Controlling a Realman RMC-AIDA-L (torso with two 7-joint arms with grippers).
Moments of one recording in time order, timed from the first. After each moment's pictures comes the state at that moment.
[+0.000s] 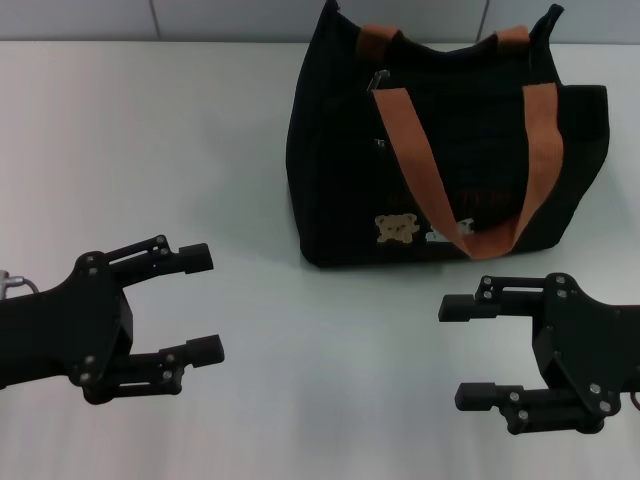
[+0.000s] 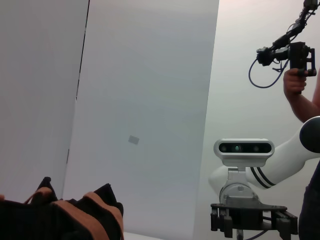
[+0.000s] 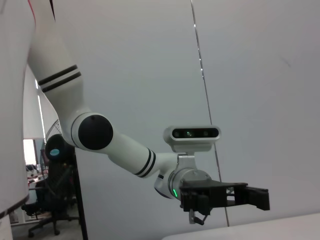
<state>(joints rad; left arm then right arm) -0.29 -1.98 0.87 0.53 1.65 1.98 -1.02 0.48 2.05 -0.71 -0.43 -1.95 -2.03 0.97</state>
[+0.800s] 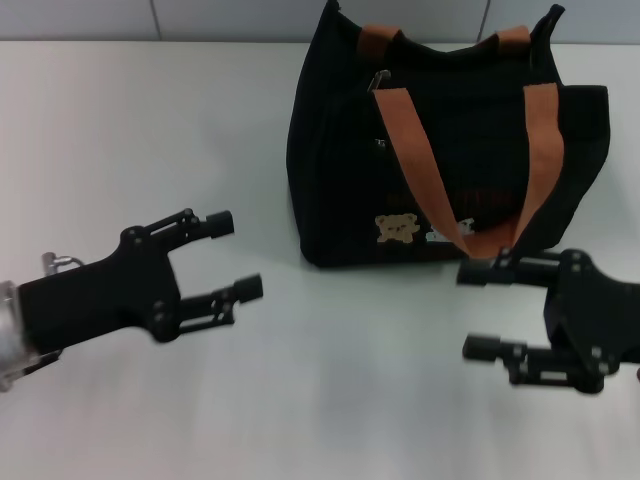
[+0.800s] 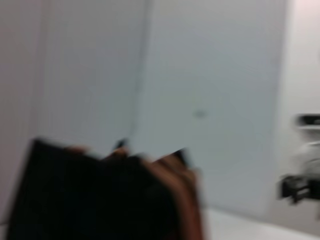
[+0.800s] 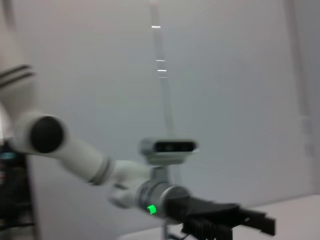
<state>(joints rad) -0.30 -2.05 0.84 0.50 1.66 1.72 -1.02 0.46 2.04 -0.64 -0.43 -1.95 -1.96 0.99</state>
